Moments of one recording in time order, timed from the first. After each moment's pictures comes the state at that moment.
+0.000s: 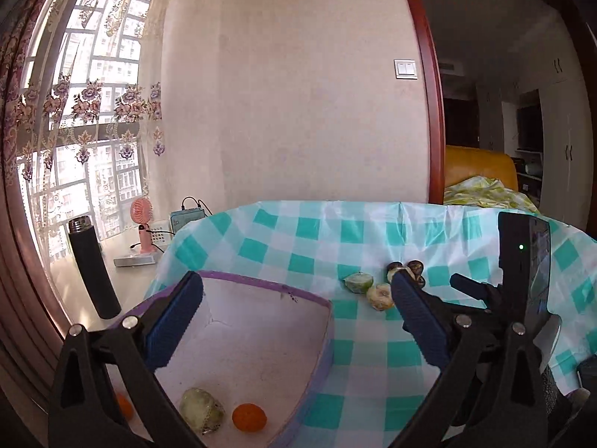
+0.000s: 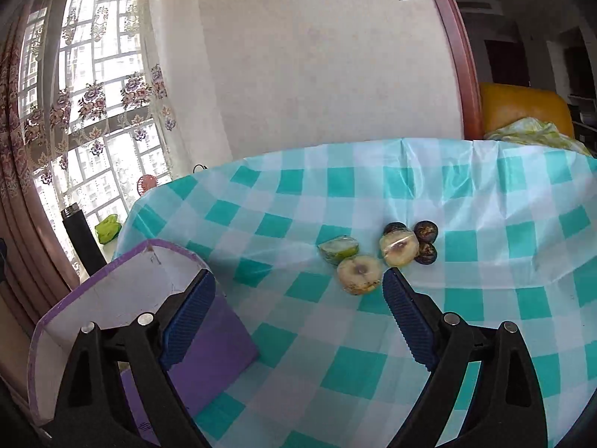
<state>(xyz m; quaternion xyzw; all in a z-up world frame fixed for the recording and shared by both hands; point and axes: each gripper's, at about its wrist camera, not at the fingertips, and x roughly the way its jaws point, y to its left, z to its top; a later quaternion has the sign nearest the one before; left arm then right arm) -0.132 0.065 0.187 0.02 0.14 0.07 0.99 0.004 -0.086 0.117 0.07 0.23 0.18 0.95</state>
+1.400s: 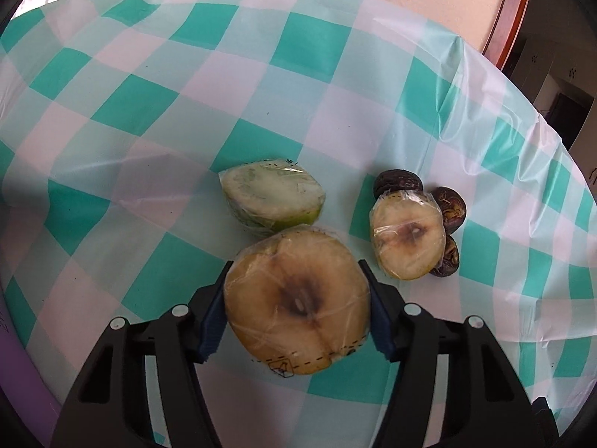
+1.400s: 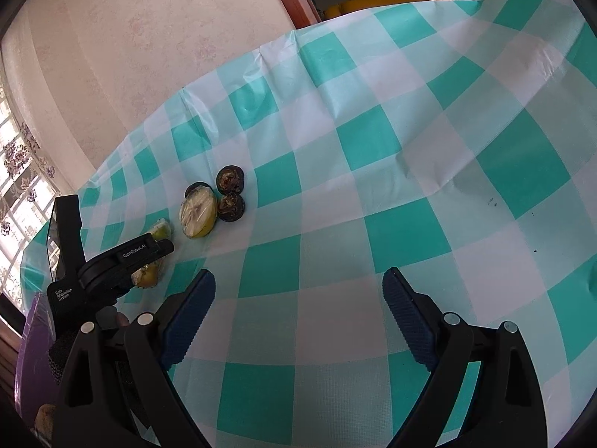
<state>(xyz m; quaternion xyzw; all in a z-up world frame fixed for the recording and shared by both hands) 0.204 0.042 0.004 -0.15 0.40 0.04 0.90 0.082 -0.233 0.019 0.19 0.34 0.03 0.92</state>
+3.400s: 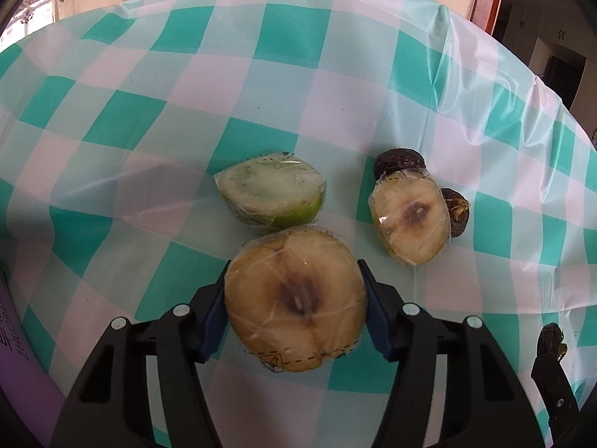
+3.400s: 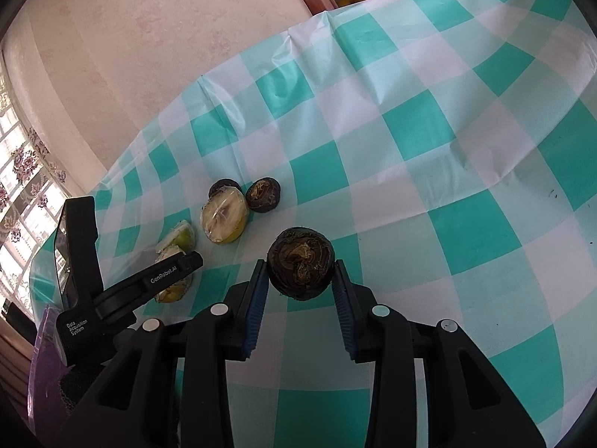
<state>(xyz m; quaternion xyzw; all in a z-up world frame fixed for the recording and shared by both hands) 0.206 0.034 -0.001 -0.08 0.42 0.04 0.90 0.106 -0.207 0.013 0.22 0.33 0.06 0.92</state>
